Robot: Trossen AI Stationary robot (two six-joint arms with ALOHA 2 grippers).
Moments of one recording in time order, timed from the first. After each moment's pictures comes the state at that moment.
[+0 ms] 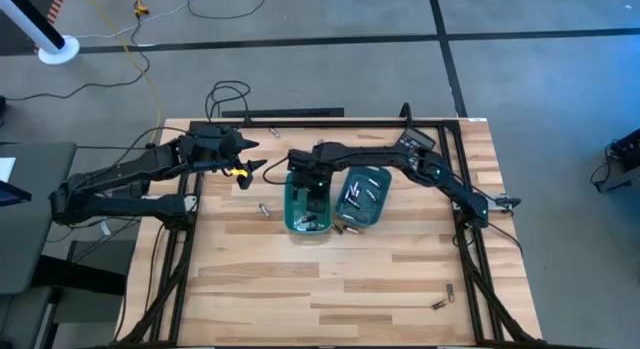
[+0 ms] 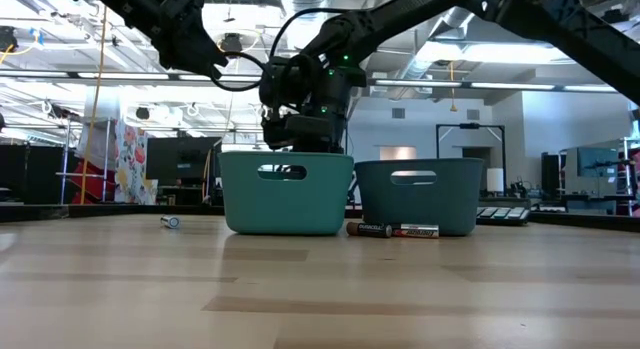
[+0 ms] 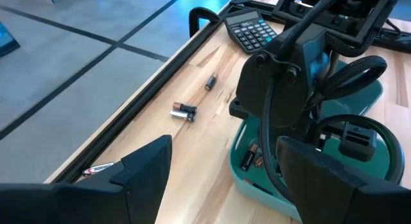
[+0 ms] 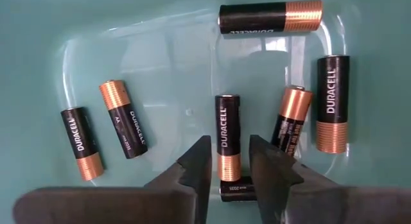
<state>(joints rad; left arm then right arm) 0.38 0.85 0.82 -0.41 -0.12 -0.01 -0.21 2.34 1.97 -0.98 -0.21 -0.08</state>
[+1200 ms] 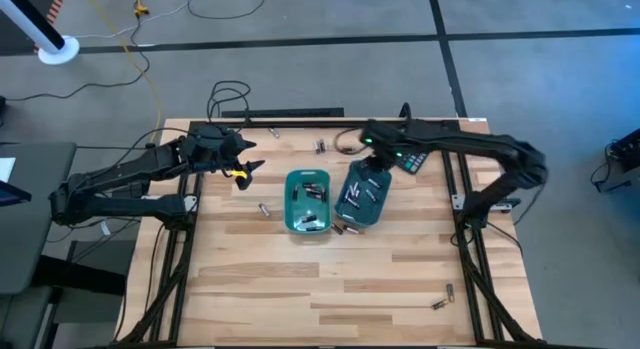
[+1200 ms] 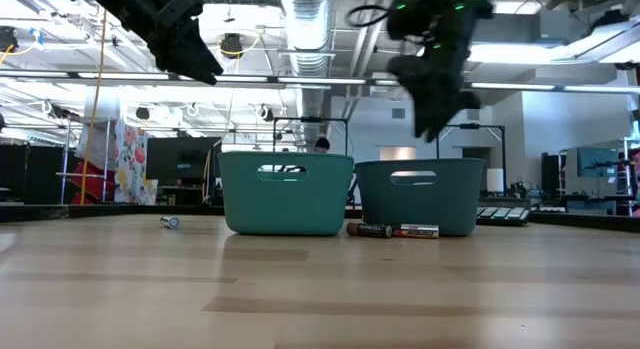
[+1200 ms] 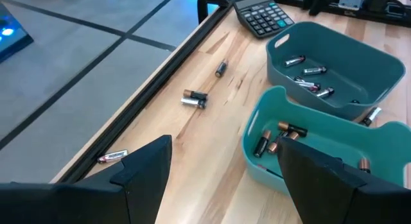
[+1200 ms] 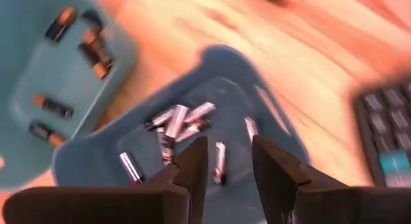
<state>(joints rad) 0.38 0.85 0.81 -0.46 -0.16 0.02 -0.36 1.54 1.27 -0.94 0.05 0.60</state>
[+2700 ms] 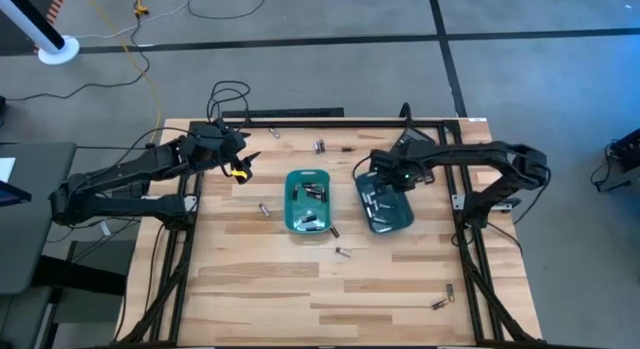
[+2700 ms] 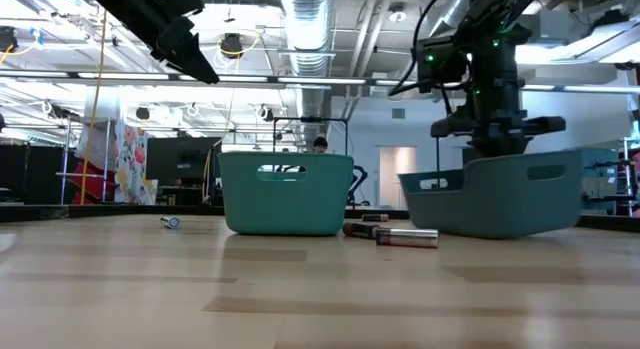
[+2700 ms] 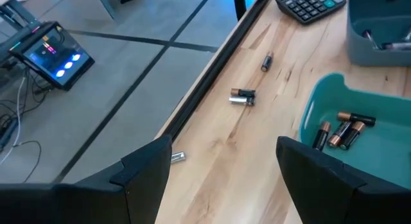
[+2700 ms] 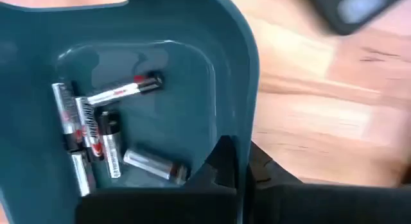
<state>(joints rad) 0.38 0.85 0.81 -0.45 -0.33 0.20 -0.32 1.51 0.98 -1.05 0.11 1.04</state>
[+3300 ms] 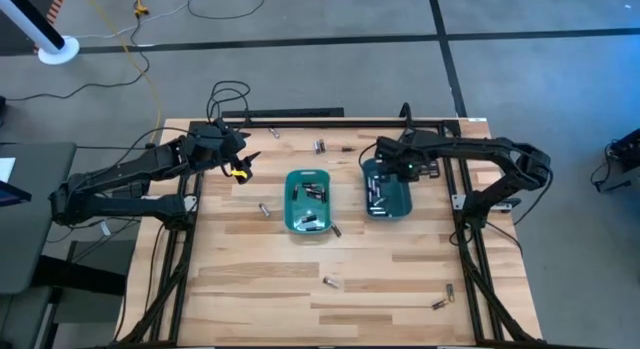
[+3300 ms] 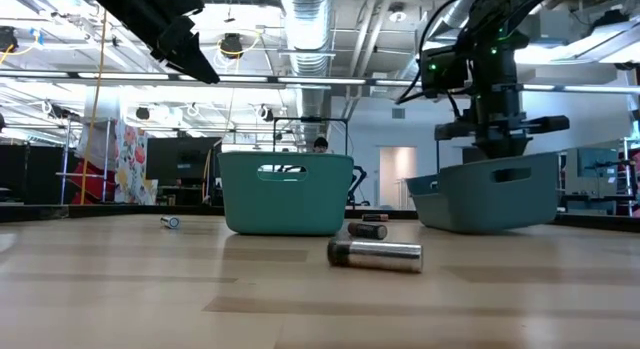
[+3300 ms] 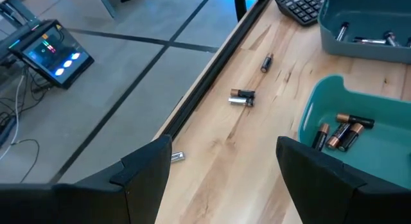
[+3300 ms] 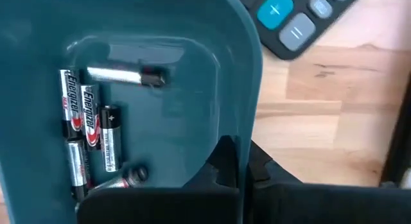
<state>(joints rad) 0.38 0.85 0.81 -0.45 -0.33 0.18 -0.43 1.49 0.98 -1.08 0.13 1.08</state>
